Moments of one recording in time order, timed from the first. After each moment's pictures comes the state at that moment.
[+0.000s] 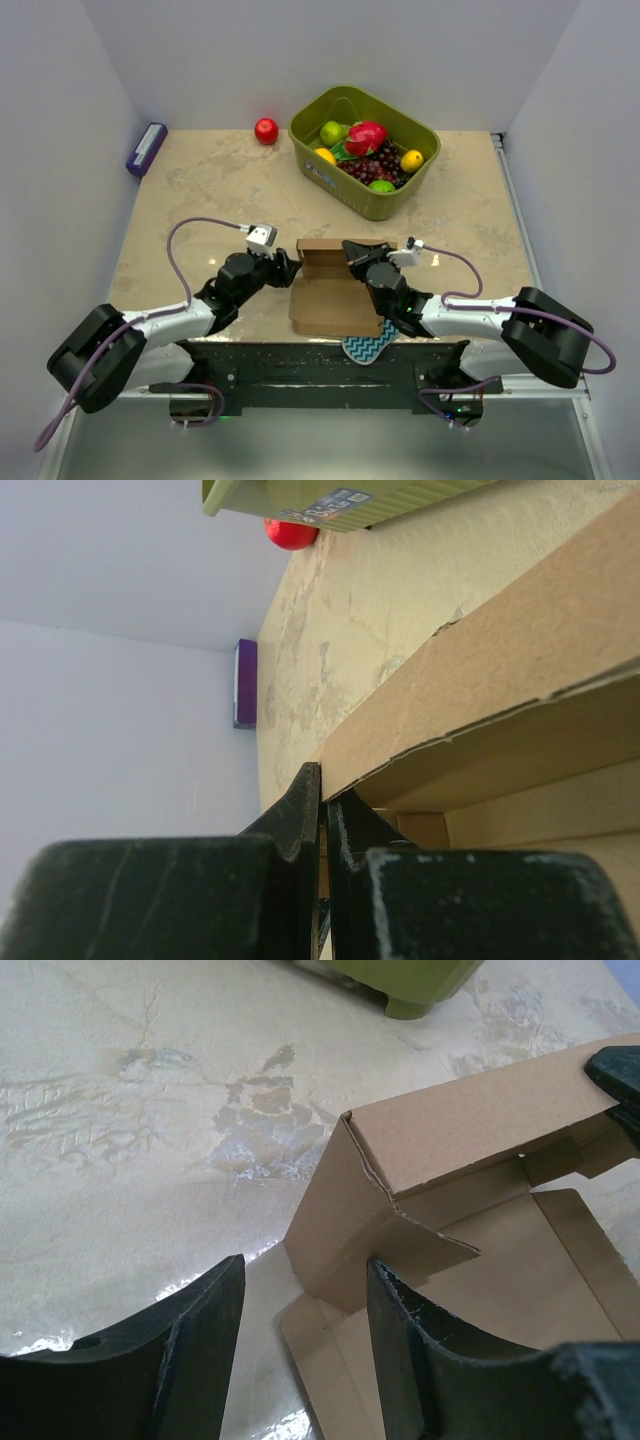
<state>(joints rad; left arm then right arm) -0.67 1.18 0.27 0.61 -0.06 -0.38 0.98 1.31 0.42 0.64 0.77 1.39</state>
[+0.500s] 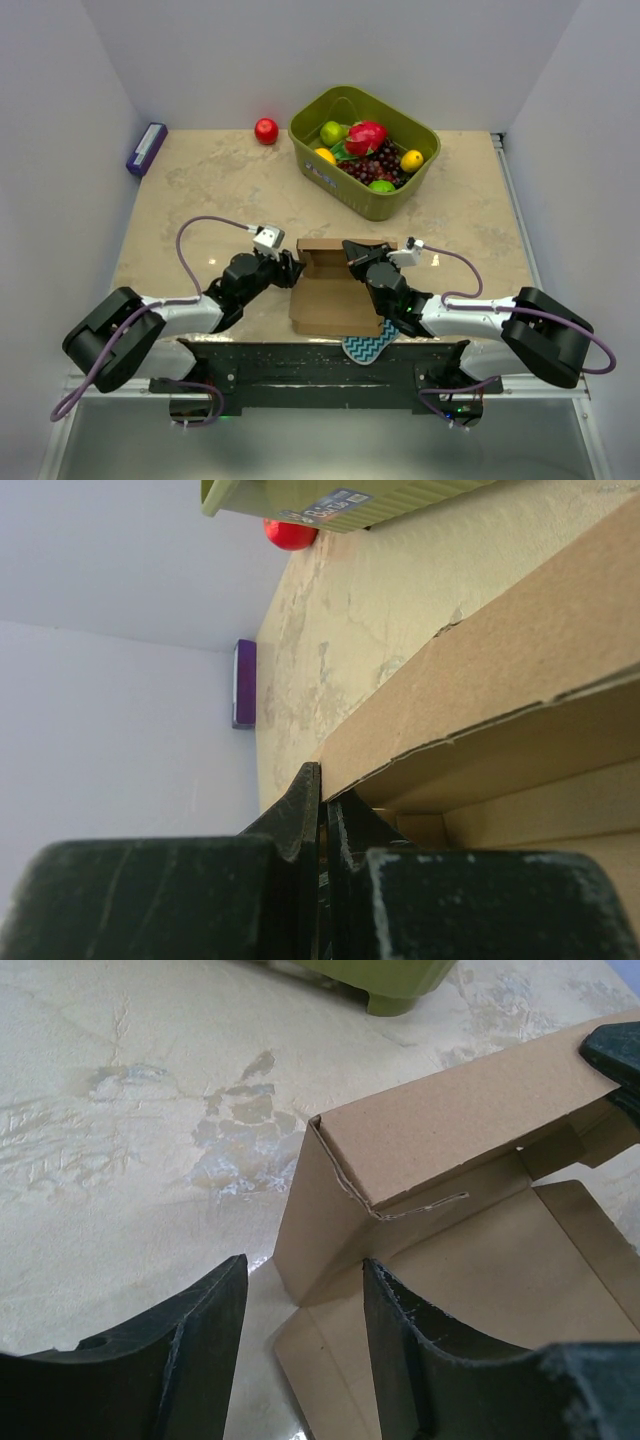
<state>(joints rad) -0.68 1.31 0.27 0.77 -0.03 -0.32 0.98 1.31 0.42 0.64 0.77 1.39</state>
